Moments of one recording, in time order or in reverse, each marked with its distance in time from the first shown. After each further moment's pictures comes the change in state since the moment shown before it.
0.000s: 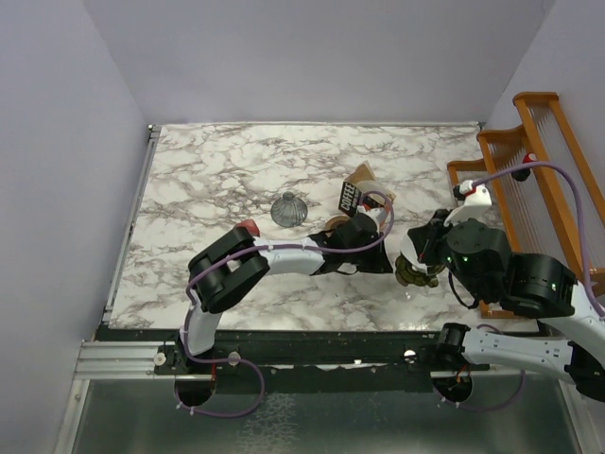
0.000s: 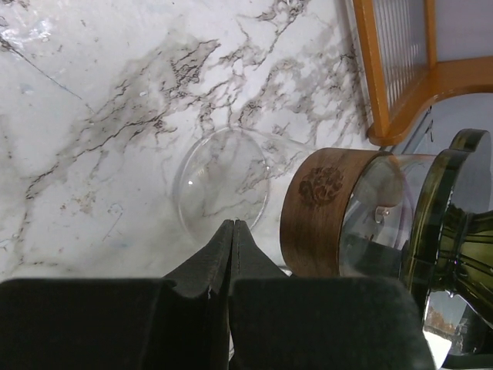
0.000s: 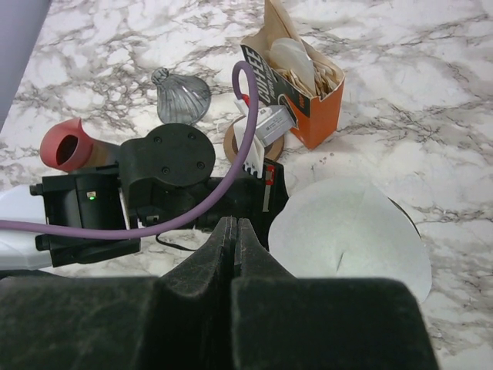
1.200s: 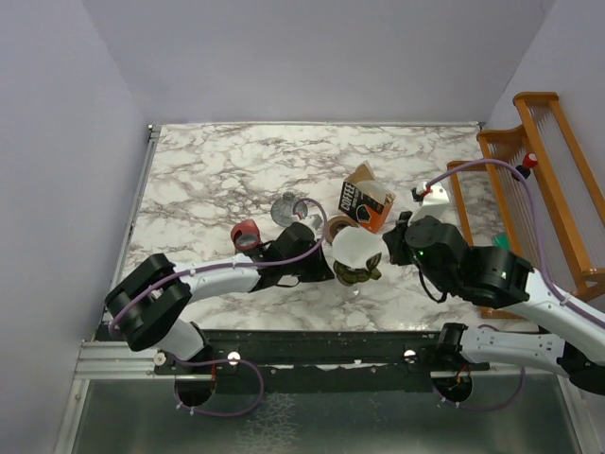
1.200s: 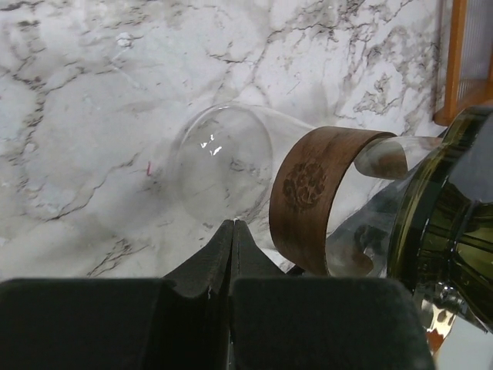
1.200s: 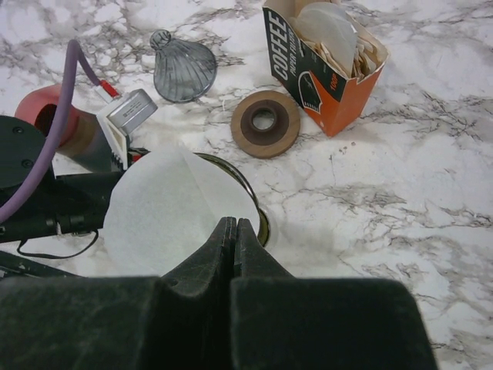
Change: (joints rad) left arm 0.141 -0.515 -0.523 -0.093 -0.062 -0.016; right arm 0.000 0.110 -0.087 0.124 -0.054 -0.018
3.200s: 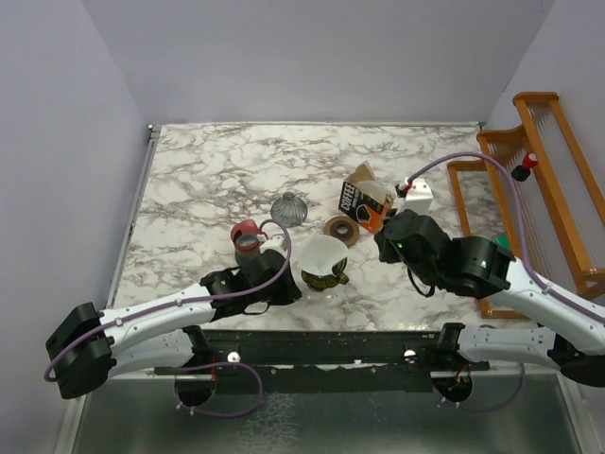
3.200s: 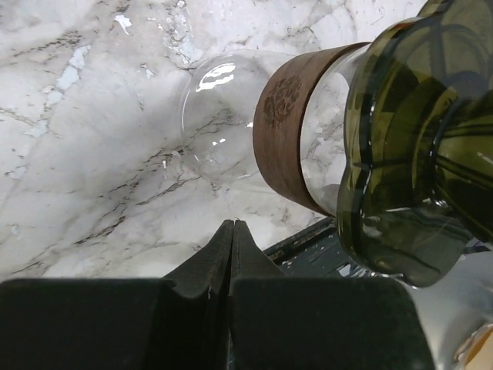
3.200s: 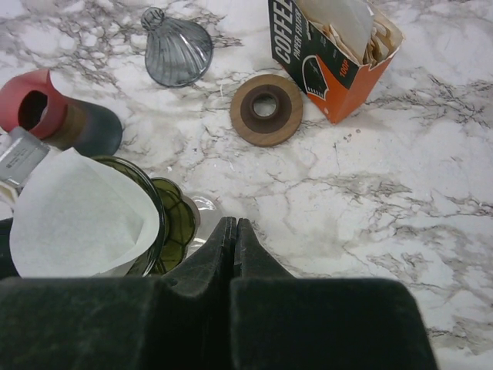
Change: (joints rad) left arm -0.110 -0.459 -0.156 -0.377 -0.252 -0.017; right arm 0.000 0.122 0.065 -0.051 -0.014 0.040
